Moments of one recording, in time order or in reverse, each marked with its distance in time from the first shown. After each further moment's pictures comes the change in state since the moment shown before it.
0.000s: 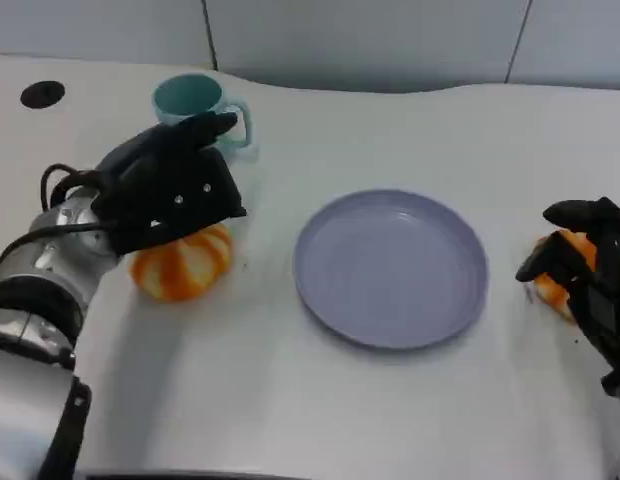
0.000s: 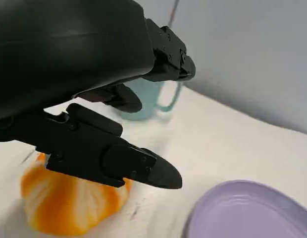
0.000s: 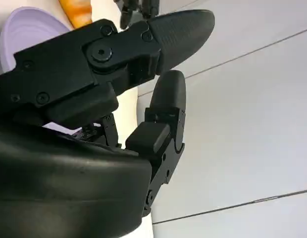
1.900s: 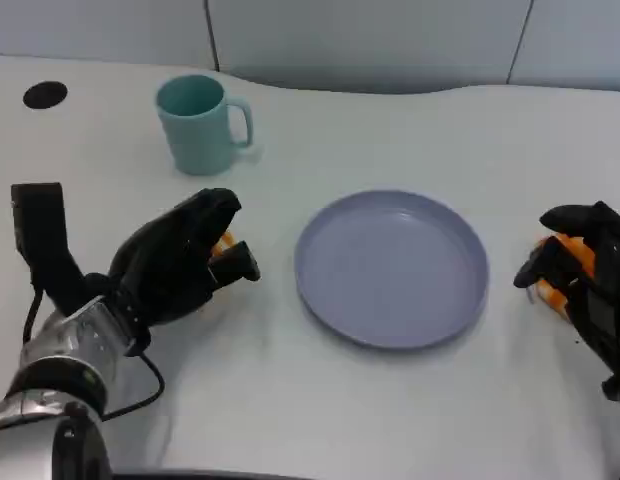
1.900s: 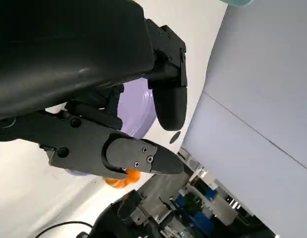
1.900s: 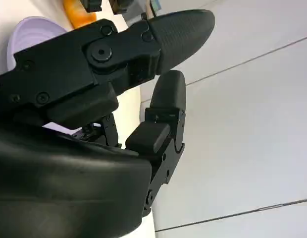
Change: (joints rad) left arm 0.185 -0.131 0.613 -0.065 -0.797 0.512 -0.780; right arm 0.015 -0.002 0.006 -0.023 0.001 0.029 0.013
